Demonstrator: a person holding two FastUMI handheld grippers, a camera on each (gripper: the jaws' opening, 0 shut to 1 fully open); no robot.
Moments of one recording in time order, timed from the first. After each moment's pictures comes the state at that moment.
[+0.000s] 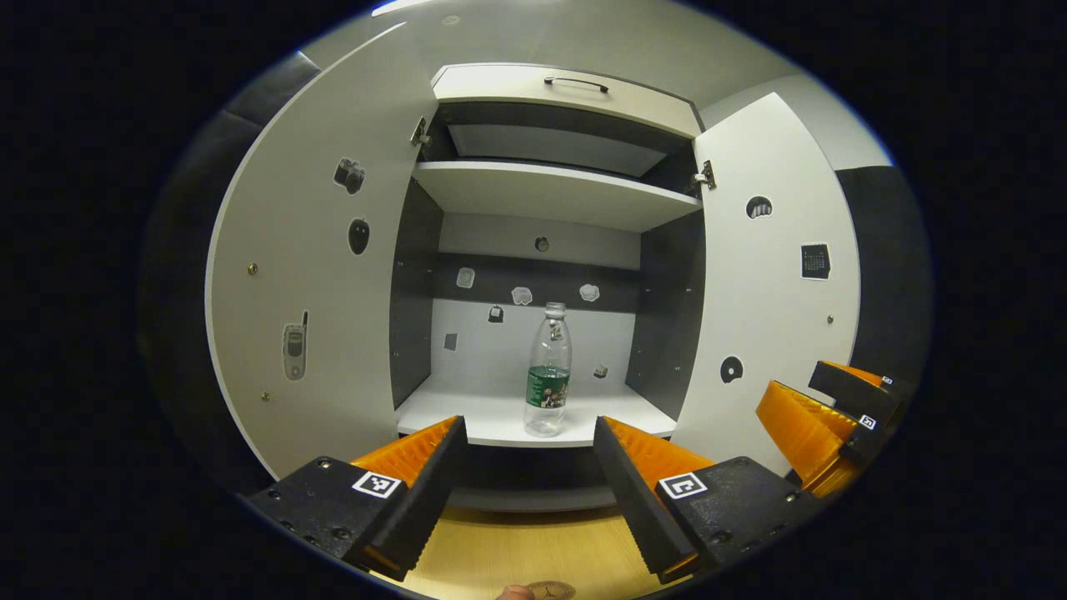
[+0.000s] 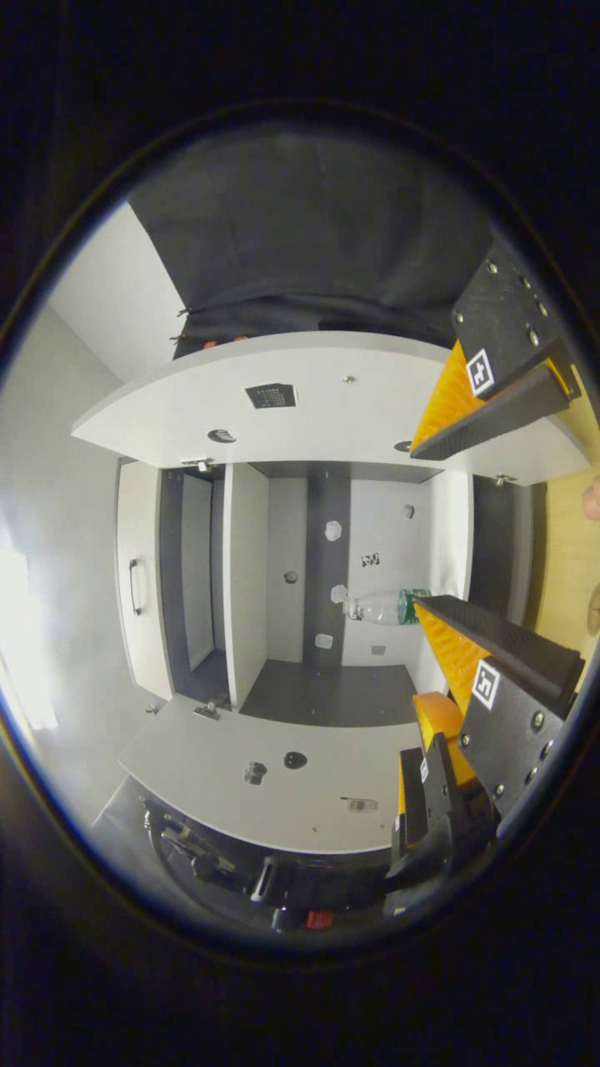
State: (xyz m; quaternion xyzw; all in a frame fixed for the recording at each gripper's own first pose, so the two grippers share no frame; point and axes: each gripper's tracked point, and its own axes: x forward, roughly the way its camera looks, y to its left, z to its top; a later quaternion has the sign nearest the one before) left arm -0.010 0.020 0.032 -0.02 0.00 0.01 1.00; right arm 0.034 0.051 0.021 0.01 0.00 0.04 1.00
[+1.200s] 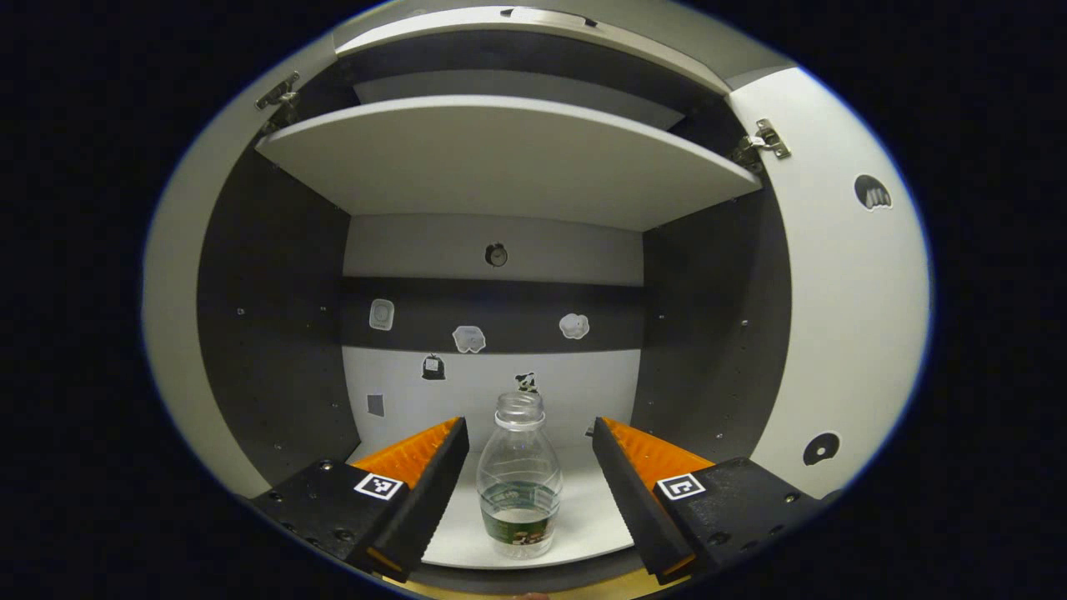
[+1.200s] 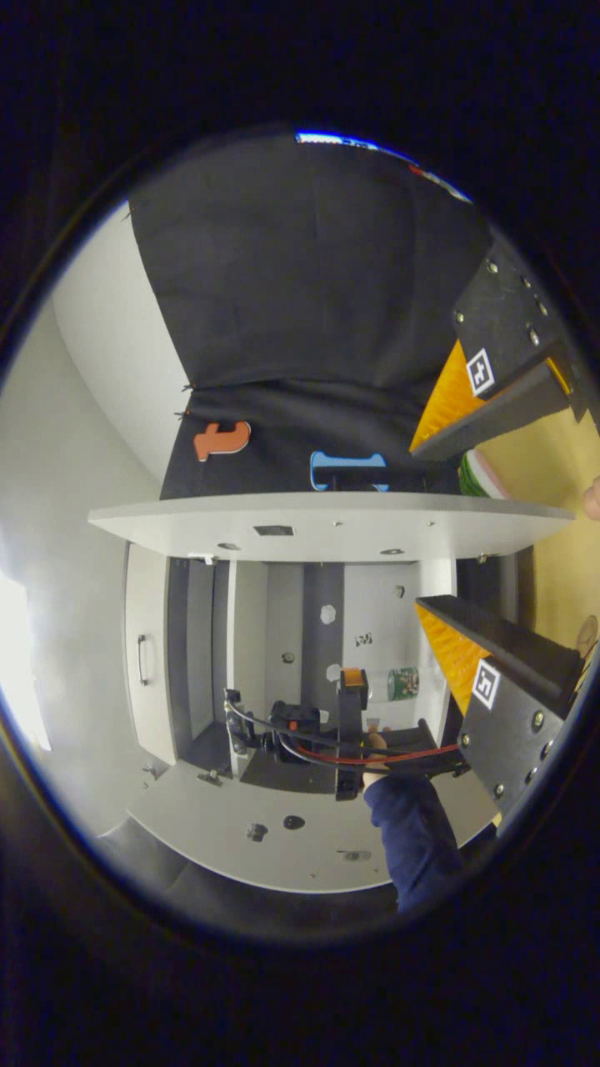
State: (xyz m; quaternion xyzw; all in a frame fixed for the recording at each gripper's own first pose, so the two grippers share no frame) left arm 0.231 -0.003 0.077 0.01 -0.01 -0.05 1.00; right arm -0.023 -0.047 0.017 0.00 0.01 -0.11 0.99
